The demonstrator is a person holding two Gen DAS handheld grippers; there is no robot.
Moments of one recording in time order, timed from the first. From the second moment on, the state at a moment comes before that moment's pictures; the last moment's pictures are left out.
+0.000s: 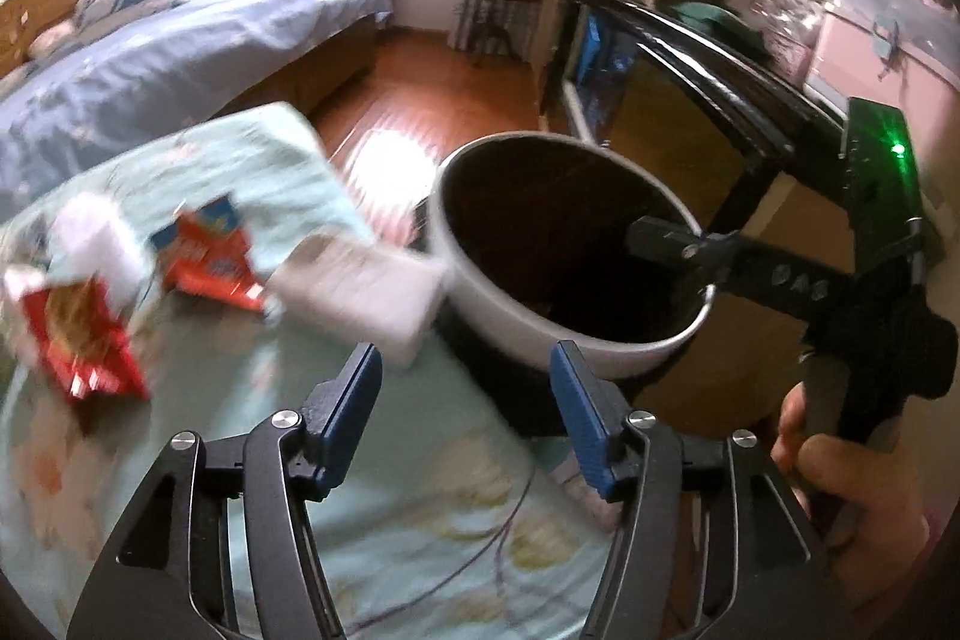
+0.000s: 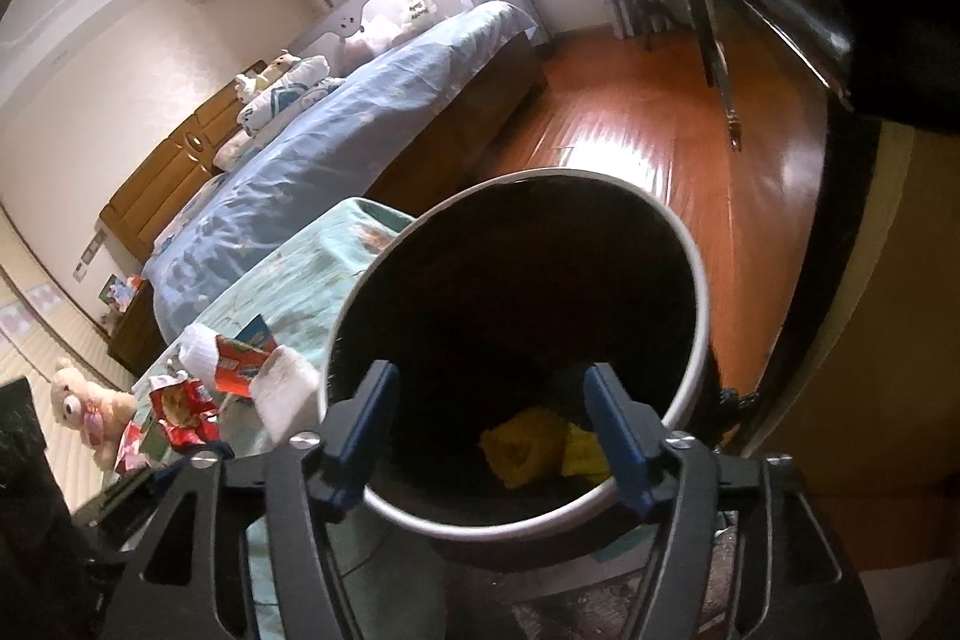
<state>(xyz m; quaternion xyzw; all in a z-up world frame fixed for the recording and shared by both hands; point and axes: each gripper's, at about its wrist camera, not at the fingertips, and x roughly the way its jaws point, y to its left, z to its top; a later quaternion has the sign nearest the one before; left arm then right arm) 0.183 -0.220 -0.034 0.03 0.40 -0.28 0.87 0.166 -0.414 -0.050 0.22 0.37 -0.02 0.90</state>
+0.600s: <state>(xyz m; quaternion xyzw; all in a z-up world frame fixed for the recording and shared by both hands) 0.165 -0.103 -0.052 -0.03 0.40 -0.15 0.90 0.162 -0.314 -0.040 0.13 0.36 0.07 0.92</state>
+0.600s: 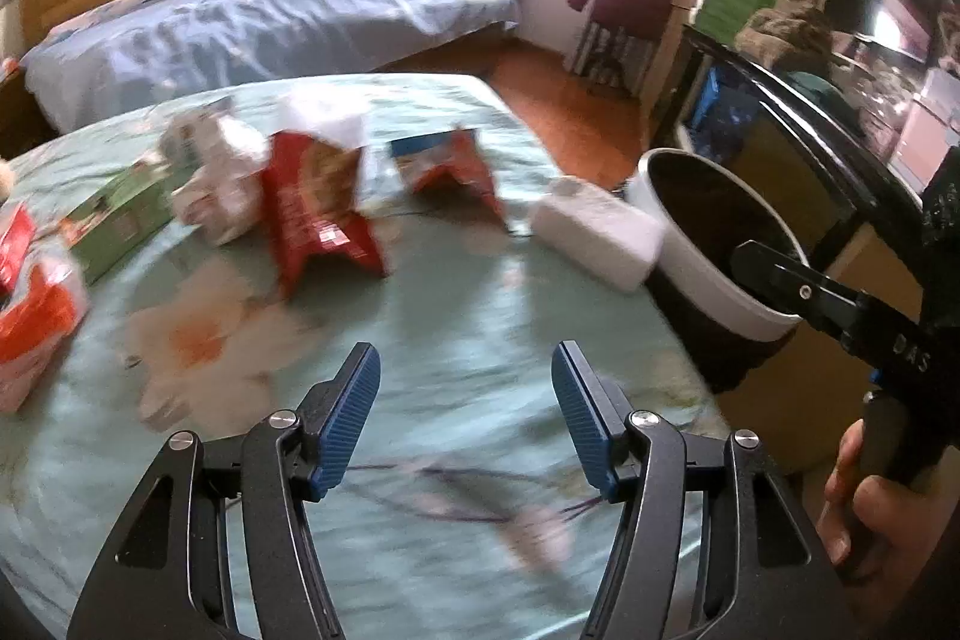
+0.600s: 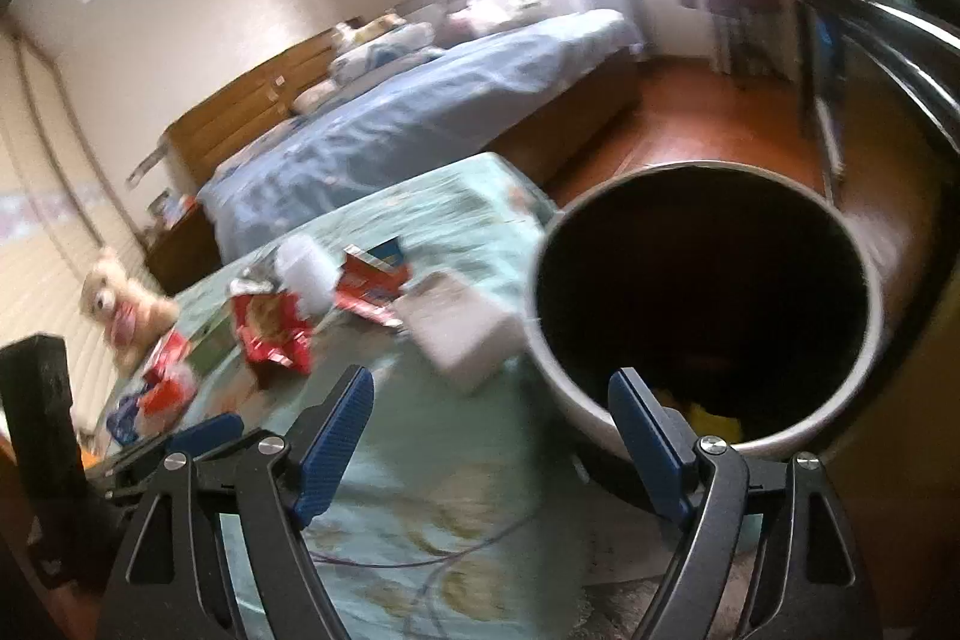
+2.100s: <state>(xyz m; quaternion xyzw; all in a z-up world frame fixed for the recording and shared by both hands) 0.220 -0.057 -0.067 -0.07 0.42 -0.12 0.90 0.194 -0.248 -0.063 0.09 0.40 0.11 0.90</state>
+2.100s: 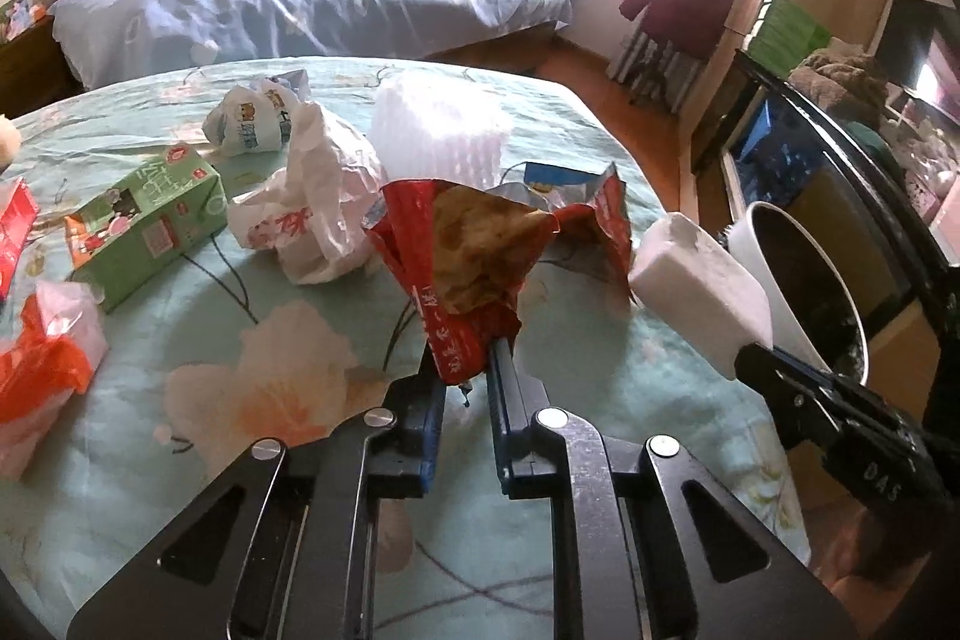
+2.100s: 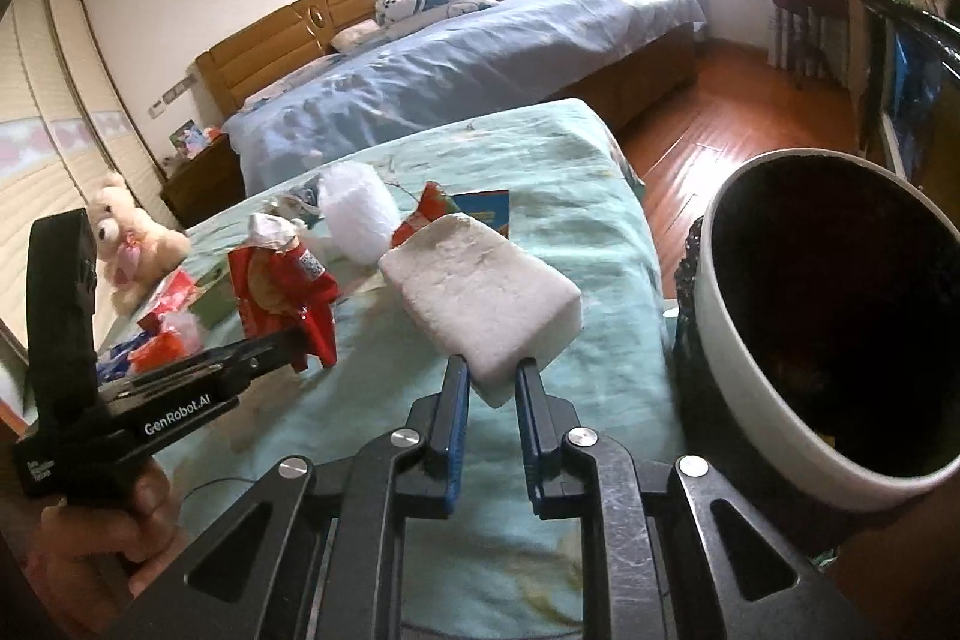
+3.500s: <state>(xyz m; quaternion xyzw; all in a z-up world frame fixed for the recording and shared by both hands) 0.188 -0.194 -0.028 0.00 0.41 -0.27 0.87 0.130 -0.362 -0.034 0.15 0.36 0.00 0.92</state>
